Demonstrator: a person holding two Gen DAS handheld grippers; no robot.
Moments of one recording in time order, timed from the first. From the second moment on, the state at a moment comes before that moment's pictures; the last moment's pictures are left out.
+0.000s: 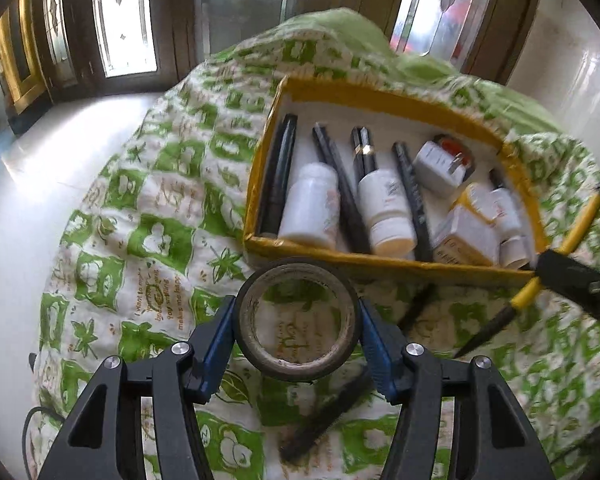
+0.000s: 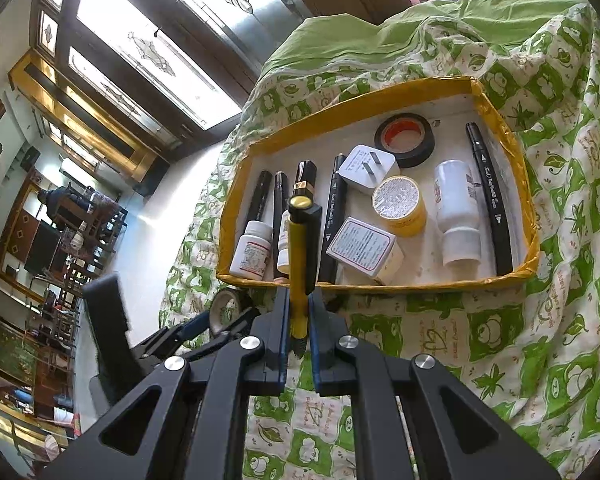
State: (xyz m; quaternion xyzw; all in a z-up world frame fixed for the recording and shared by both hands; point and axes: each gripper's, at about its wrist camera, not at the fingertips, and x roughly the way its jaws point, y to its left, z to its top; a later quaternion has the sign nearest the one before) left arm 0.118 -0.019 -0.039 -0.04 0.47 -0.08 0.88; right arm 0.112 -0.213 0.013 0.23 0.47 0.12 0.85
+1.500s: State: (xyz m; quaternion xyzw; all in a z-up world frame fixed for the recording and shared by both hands) left arm 0.253 -0.068 -0.042 -0.03 0.47 -0.10 0.88; right arm 0.218 -0.279 0.010 0.12 0.51 0.03 0.85
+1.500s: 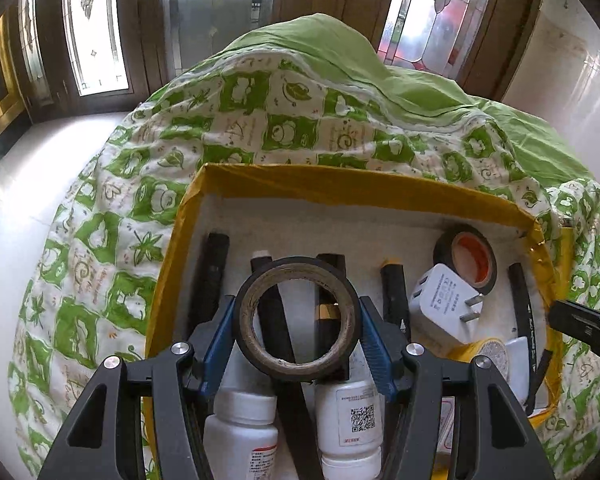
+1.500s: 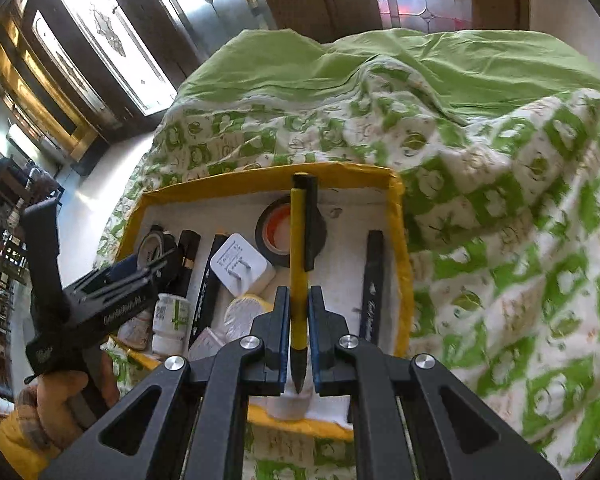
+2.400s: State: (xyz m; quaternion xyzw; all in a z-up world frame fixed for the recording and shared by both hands) left arm 0.067 -0.019 -0.022 -0.03 0.43 -0.04 0.90; right arm 0.113 -0.247 0.023 0.12 0.43 0.01 0.89
